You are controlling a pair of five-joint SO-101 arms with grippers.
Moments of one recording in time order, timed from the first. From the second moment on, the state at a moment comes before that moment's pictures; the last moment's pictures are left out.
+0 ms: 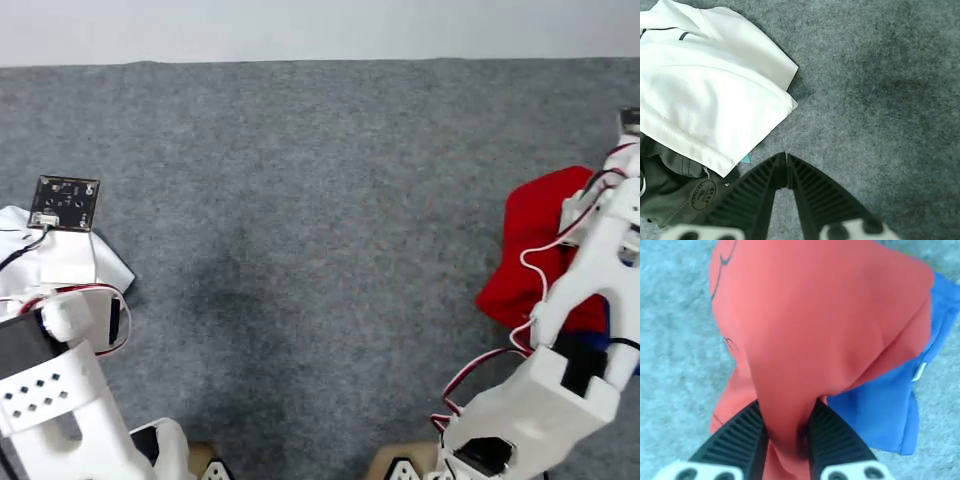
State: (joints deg) left arm -27.9 -48.0 29.1 98.2 -18.9; right arm 30.2 14.7 -19.3 87.6 16.0
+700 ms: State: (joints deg) left arm -27.9 -48.0 29.1 98.2 -18.9; right arm 37.5 22.9 -19.3 79.8 25.6
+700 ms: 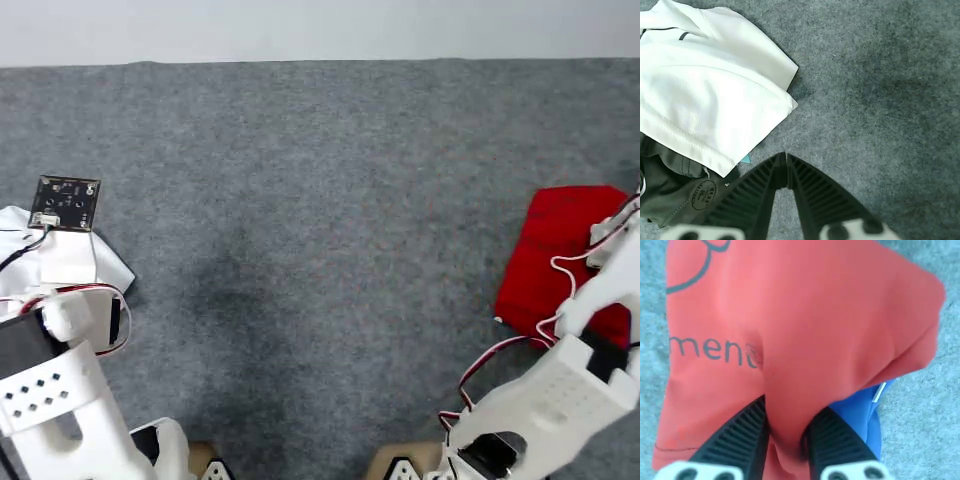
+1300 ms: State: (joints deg) left arm -27.9 -48.0 29.1 98.2 -18.9; right arm 39.6 22.7 -34.1 97.9 20.6
